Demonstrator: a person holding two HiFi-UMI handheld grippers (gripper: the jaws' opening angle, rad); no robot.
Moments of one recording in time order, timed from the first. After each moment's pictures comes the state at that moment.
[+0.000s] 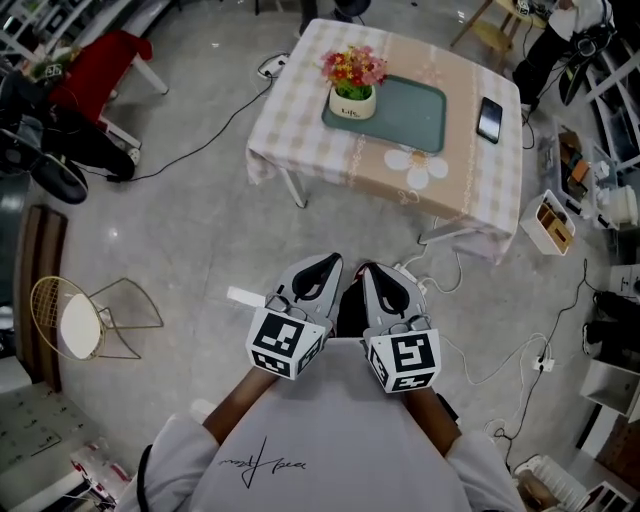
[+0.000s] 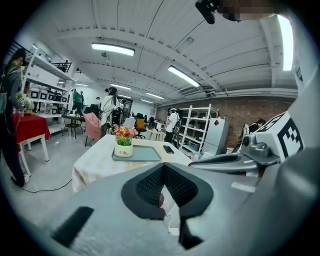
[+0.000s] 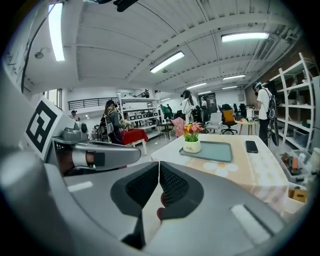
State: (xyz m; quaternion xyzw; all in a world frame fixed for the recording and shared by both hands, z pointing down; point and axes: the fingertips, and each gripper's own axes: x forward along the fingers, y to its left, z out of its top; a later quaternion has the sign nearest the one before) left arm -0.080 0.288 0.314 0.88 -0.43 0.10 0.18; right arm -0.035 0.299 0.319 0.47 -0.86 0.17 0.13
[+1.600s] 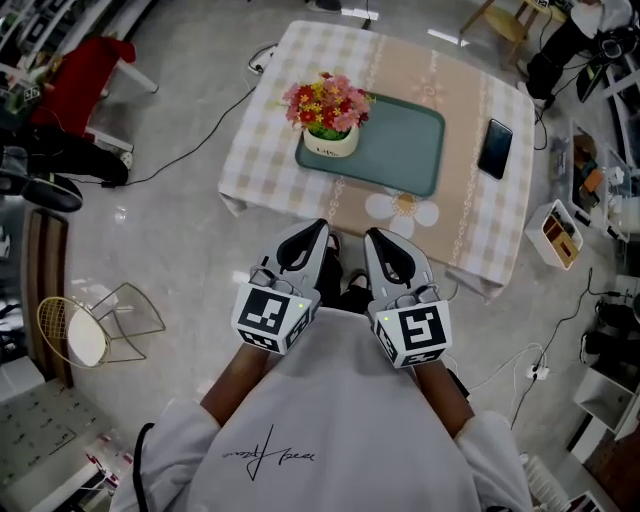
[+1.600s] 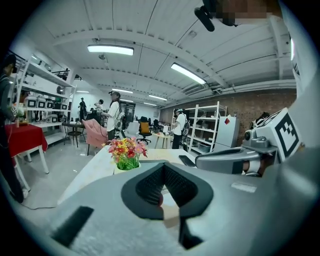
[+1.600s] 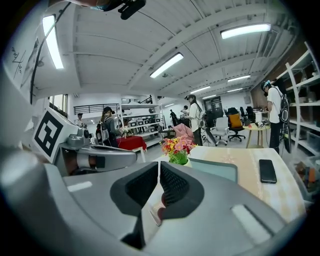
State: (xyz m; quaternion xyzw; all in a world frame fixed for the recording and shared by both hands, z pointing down) left arm -0.049 0.070 0.316 0.87 -0.46 0.10 0.15; right arm 0.015 0.079 0.313 0.44 -0.88 0.15 0.10
